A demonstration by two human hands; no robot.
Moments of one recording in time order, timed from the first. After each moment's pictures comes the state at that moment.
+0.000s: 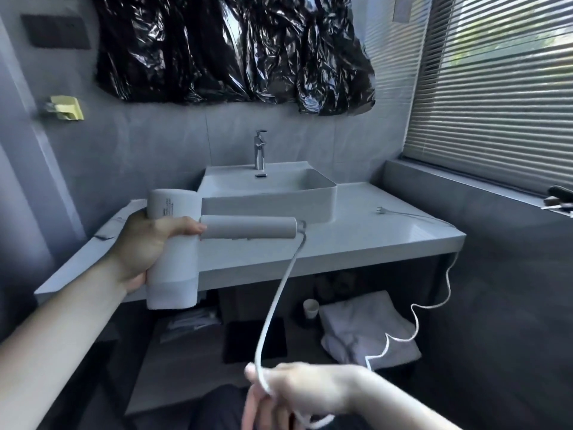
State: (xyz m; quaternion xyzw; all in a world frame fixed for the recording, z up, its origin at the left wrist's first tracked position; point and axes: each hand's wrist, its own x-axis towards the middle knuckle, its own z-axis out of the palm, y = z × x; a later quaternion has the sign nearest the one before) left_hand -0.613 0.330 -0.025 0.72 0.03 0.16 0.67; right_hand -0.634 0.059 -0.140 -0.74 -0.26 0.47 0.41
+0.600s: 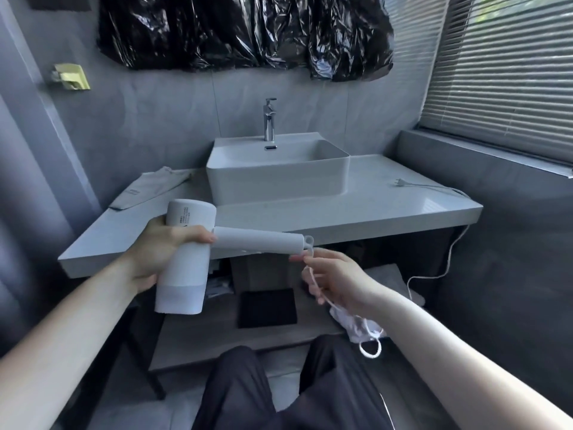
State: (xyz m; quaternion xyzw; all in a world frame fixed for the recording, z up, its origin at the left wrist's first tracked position) left_hand -0.627 0.345 -0.075 0.75 0.09 0.08 0.65; right_hand -0.569 0.047 -0.141 -0.66 -0.13 0.24 0.70
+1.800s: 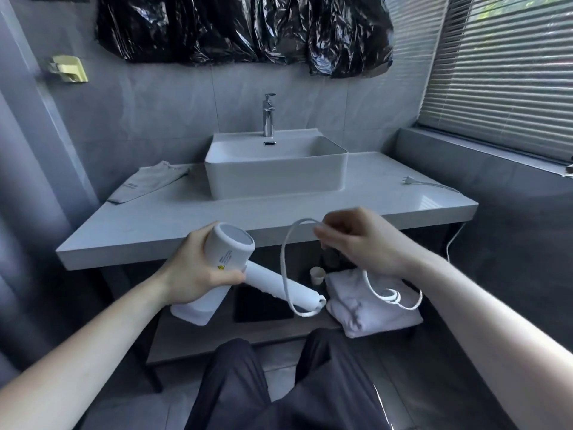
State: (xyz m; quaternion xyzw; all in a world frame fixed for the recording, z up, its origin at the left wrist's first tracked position) left_hand -0.634 0.316 -0.116 0.86 -0.11 0.11 0.49; right_hand -0.592 0.004 -0.060 -0.89 -0.31 -0.03 0.35
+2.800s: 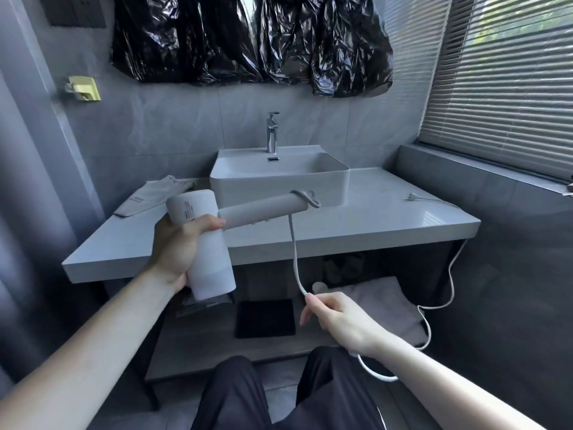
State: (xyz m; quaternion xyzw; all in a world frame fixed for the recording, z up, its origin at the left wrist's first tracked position) left_hand -0.617 0.310 -0.076 0.63 0.08 0.23 0.73; right_hand -0.593 0.024 -0.175 -0.86 -0.23 0.10 0.45
